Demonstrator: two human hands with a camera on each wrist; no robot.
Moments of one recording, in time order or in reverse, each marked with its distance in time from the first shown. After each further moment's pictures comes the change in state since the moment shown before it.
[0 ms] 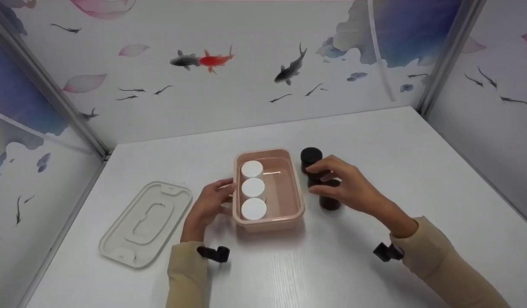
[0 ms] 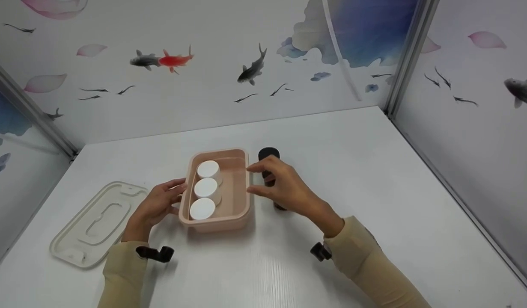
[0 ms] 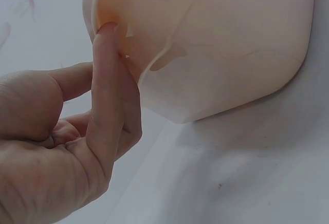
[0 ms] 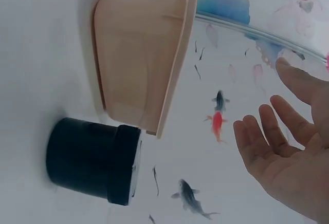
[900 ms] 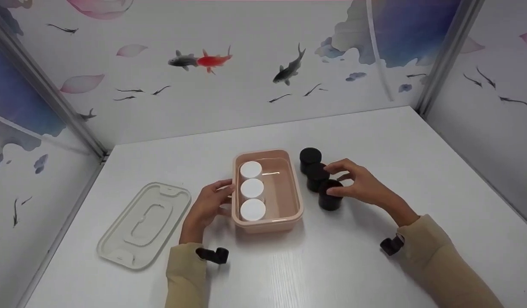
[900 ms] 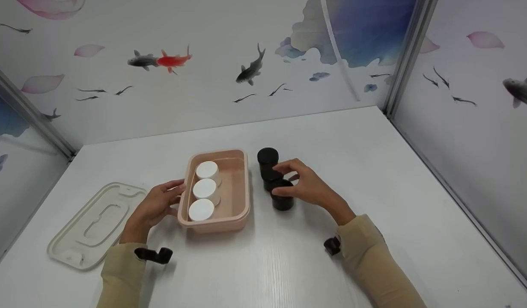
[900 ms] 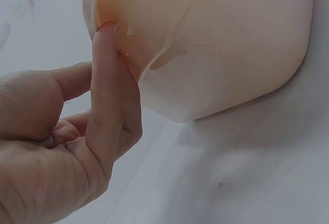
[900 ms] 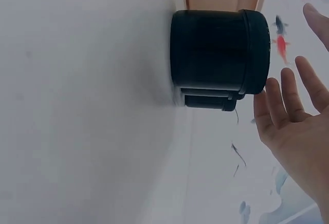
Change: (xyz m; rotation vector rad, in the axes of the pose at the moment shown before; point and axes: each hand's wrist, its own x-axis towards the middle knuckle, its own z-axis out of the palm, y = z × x) left_hand -0.001 0.002 0.000 0.025 0.007 -0.013; right_hand -0.011 0.091 -0.019 0.051 -0.081 0.177
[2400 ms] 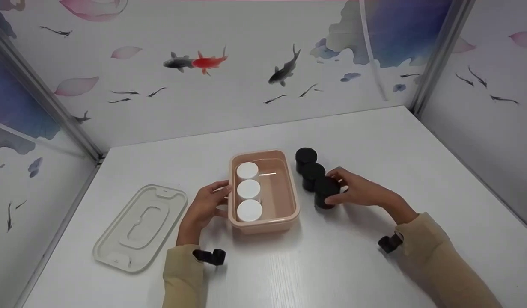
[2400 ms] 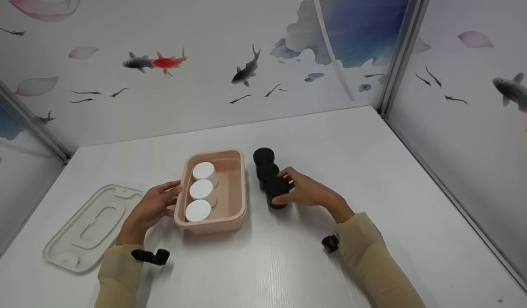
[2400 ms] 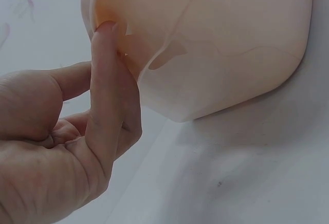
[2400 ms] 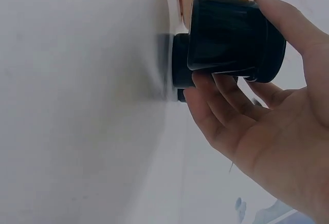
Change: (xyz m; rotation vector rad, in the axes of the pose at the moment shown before) left_hand 0.001 -0.002 0.000 -0.002 0.008 0.010; right_hand -0.003 -0.004 -0.007 -0.078 -0.243 0.261
